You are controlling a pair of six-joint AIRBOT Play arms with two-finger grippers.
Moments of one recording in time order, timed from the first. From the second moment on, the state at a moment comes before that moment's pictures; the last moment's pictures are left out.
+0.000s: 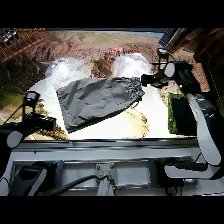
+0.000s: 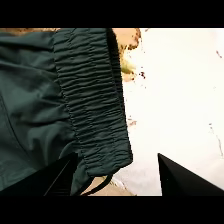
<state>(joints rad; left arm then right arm) -0.12 -0.51 0.51 1.52 -0.96 -1.43 0.12 -1.44 1.34 -1.46 1.08 1.75</state>
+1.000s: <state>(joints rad) -0.10 -0.71 0.62 0.65 -0.96 -1.15 -0.25 -1.83 1.42 -0.66 1.28 1.10</state>
